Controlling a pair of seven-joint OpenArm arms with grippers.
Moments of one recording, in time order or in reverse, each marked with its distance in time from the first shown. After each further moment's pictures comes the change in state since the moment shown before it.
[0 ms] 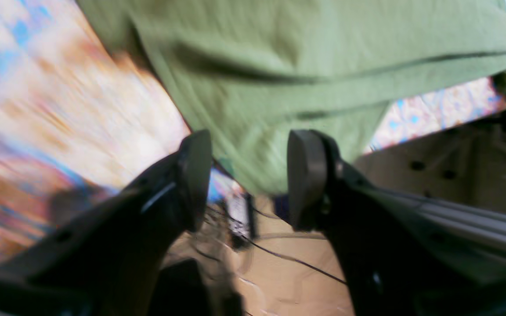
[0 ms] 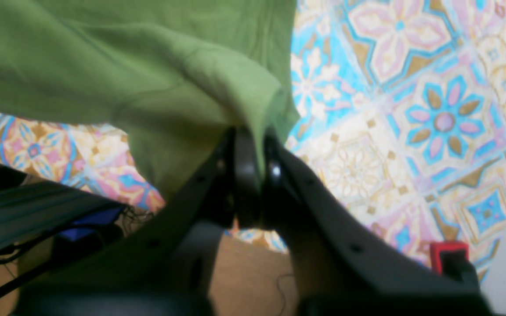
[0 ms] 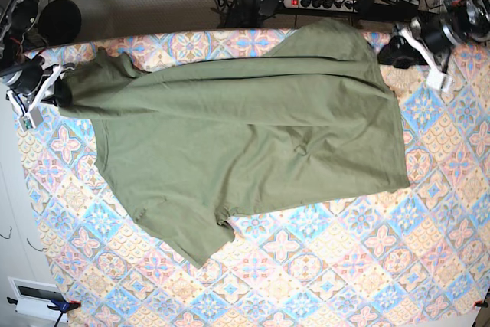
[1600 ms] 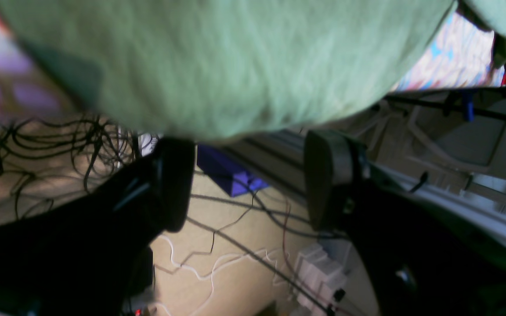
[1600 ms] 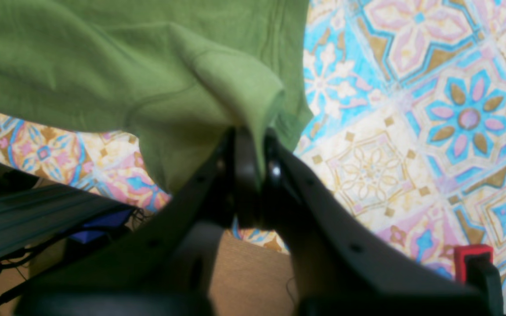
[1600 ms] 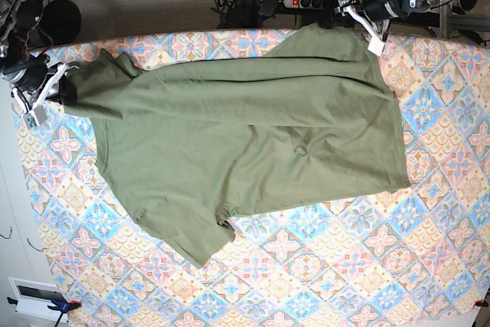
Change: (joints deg) left arm 0.4 8.2 15.0 -16.7 9.4 2.2 -8.8; right arm -0.2 -1.8 -0.1 -0.2 -0.3 0.0 -0.1
